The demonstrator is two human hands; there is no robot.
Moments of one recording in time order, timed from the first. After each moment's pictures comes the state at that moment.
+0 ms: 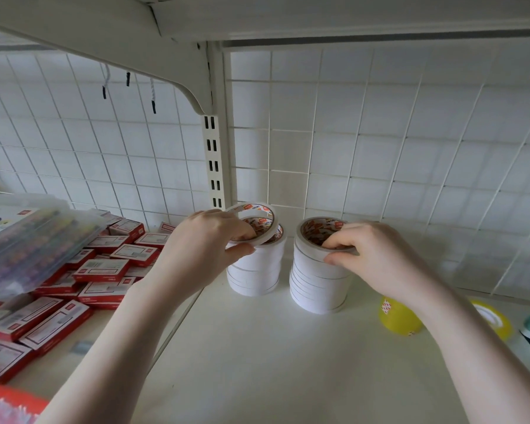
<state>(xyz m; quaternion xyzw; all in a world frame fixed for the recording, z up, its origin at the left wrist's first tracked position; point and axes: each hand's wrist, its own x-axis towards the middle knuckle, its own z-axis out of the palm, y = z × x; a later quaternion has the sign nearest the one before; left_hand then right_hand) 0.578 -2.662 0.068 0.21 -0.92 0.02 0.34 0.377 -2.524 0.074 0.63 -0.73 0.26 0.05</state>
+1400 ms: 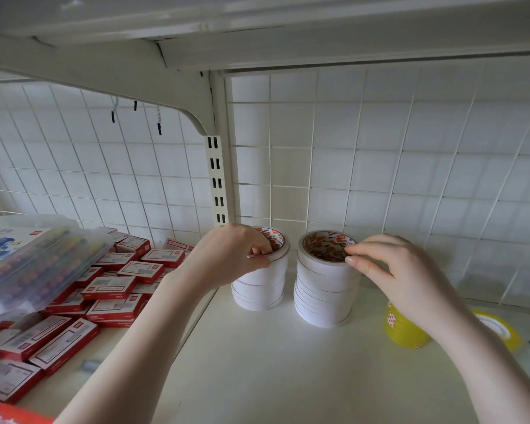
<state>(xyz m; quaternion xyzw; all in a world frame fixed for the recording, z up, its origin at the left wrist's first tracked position) 0.549 -2.680 0.074 0.26 -0.95 -0.06 0.18 0.359 -2.505 0.053 0.58 -0.72 0.36 0.11</state>
